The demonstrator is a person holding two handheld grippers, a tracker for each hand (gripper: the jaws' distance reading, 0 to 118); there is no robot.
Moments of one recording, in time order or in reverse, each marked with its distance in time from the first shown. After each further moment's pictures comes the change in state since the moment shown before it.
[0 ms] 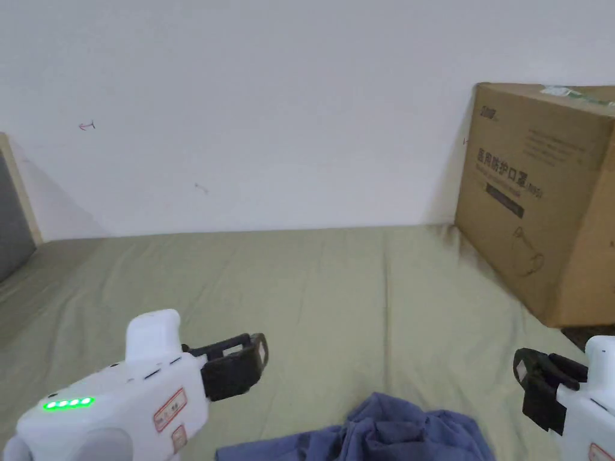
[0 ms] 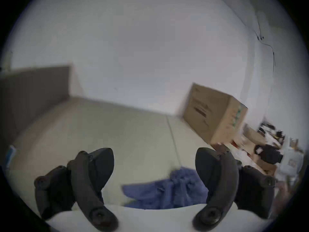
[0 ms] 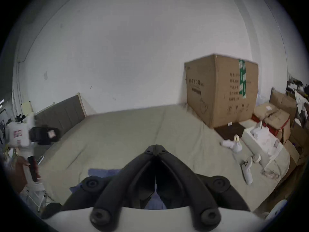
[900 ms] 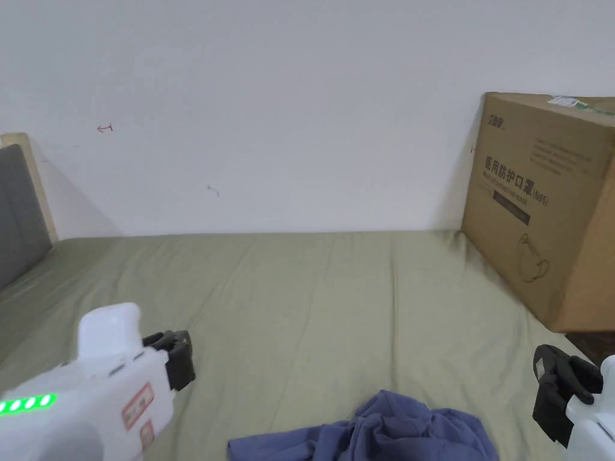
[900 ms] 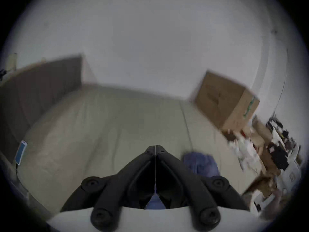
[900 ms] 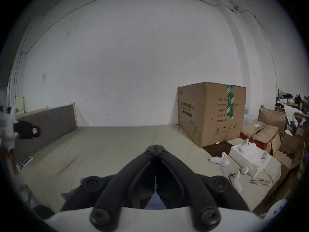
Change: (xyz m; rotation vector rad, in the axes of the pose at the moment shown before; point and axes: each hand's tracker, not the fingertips) left arm -0.015 0.025 0.008 -0.166 0.122 0.017; right arm -0.018 -0.015 0.026 0.106 -0.089 0.061
